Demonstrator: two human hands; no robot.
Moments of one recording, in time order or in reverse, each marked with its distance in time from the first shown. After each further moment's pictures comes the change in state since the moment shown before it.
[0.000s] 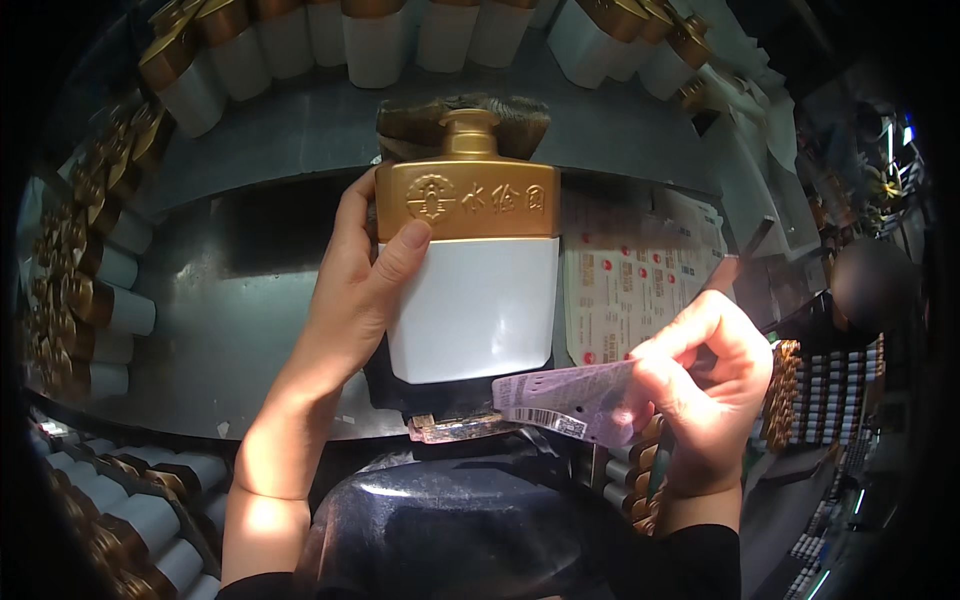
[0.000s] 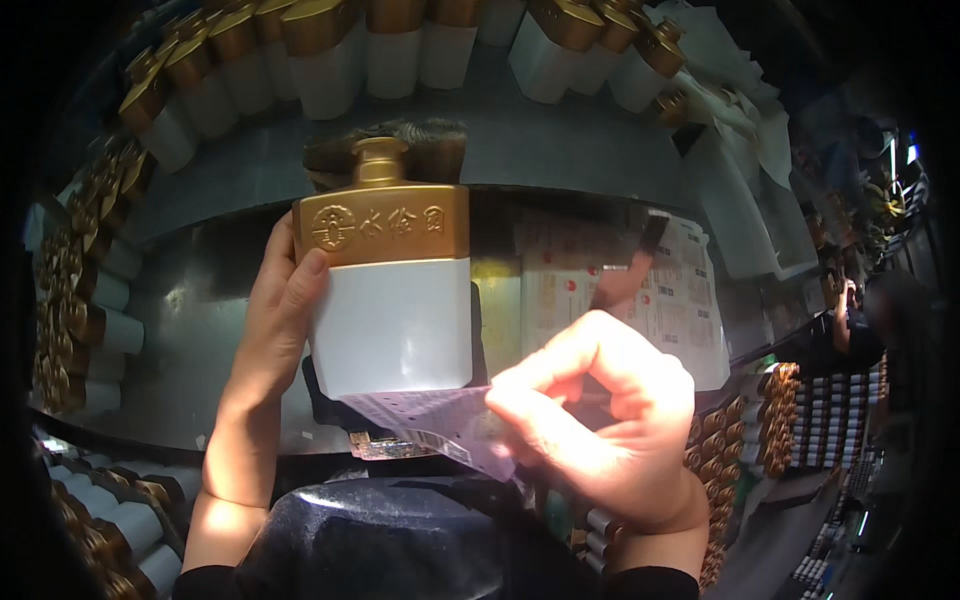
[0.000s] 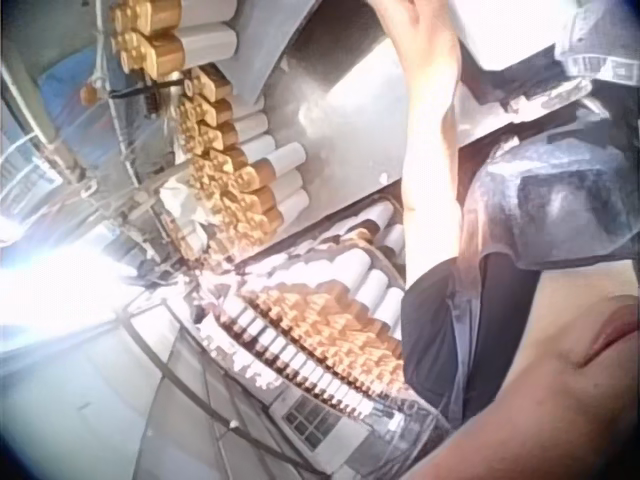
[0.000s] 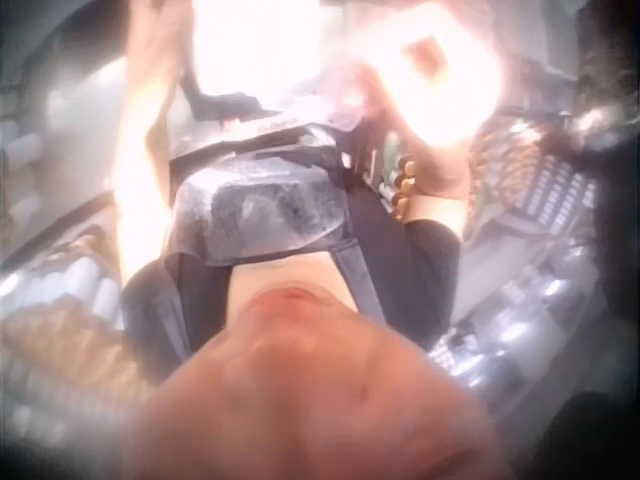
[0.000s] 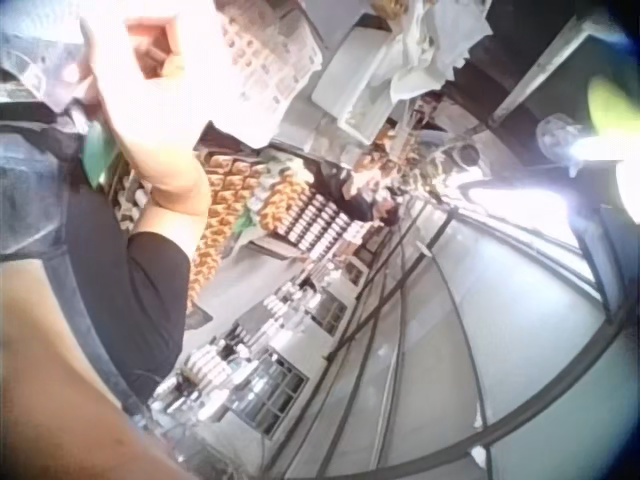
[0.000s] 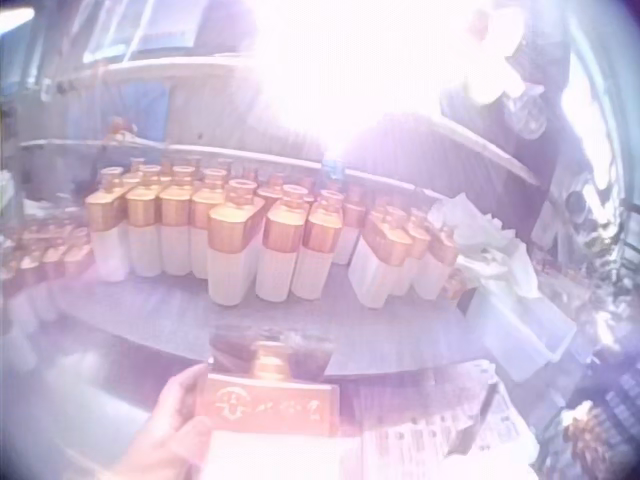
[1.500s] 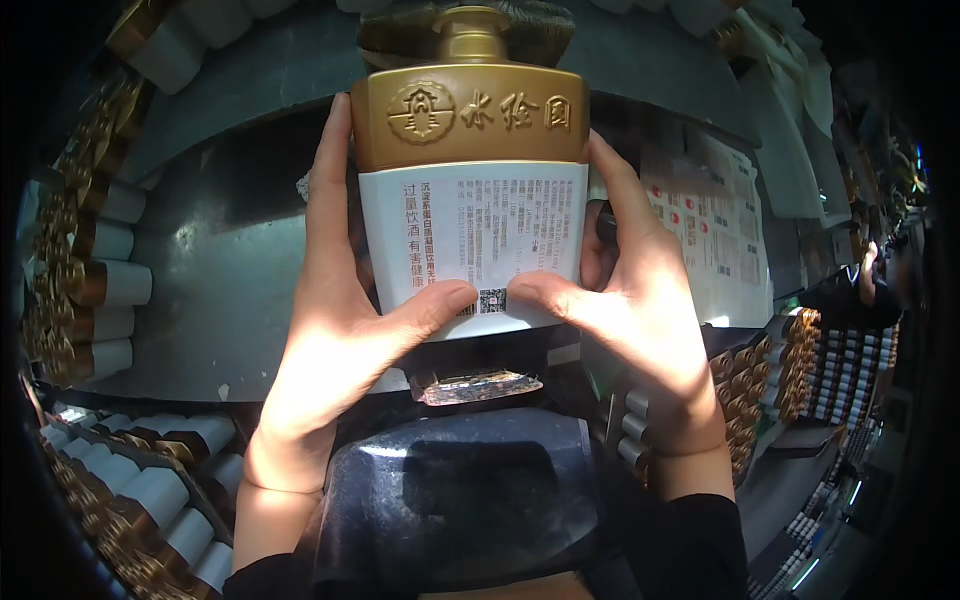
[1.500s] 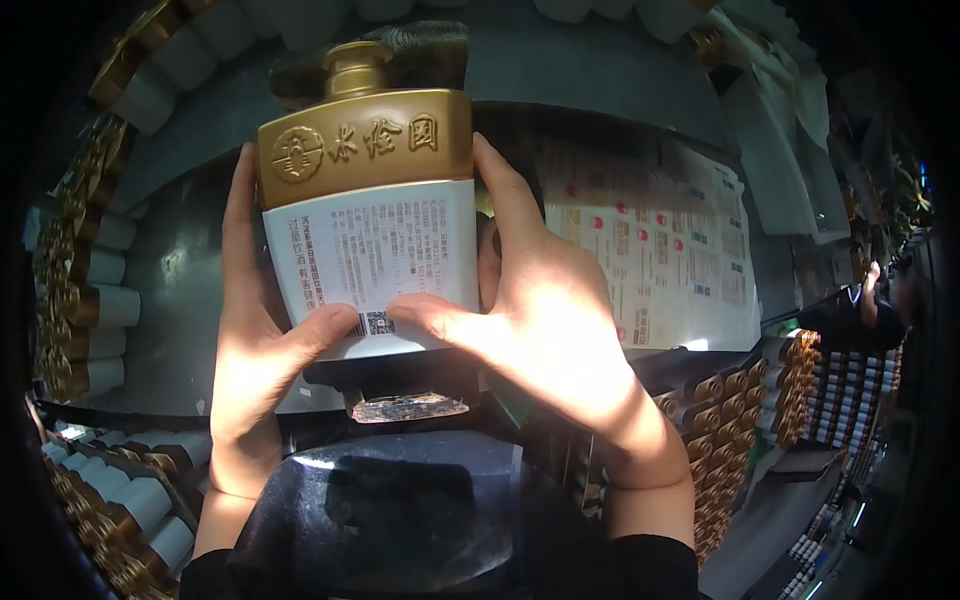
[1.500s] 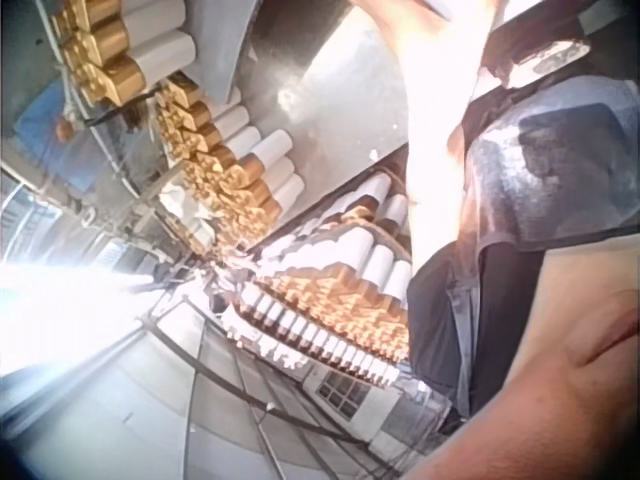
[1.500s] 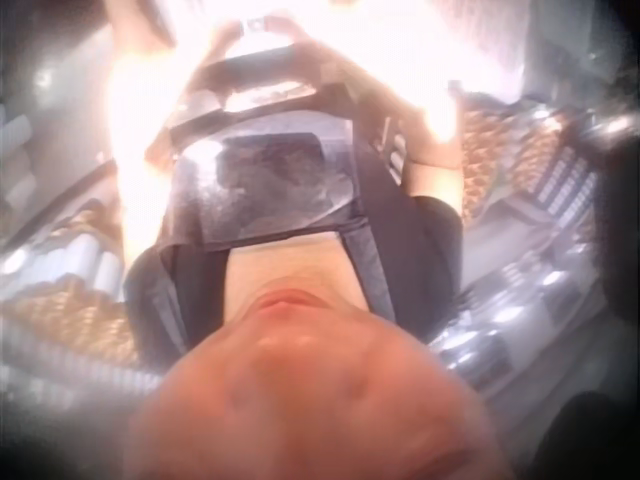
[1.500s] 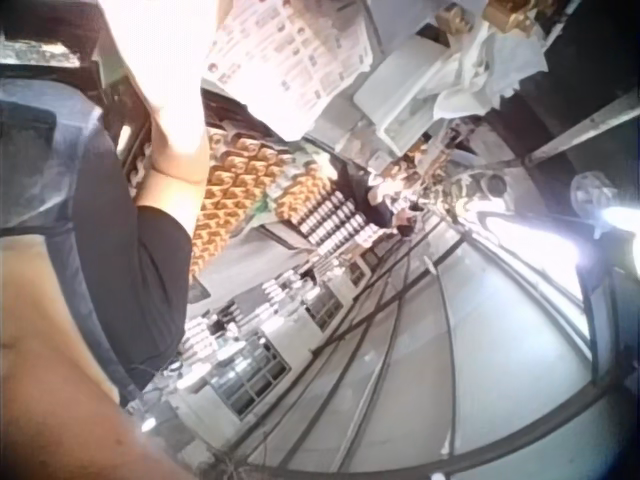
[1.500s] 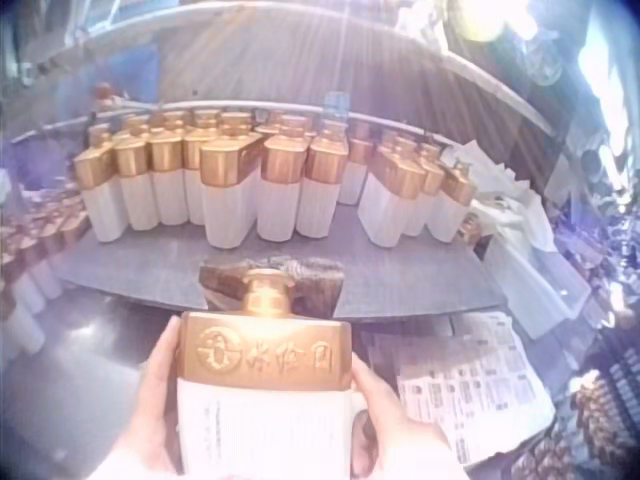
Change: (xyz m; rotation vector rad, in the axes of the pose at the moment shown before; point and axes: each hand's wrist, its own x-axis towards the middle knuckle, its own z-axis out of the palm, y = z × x) left_hand -0.028 -0.007 0.013 0.003 -0.026 0.106; right_hand 0.042 0.069 0.013 -0.490 -0.152 0.039
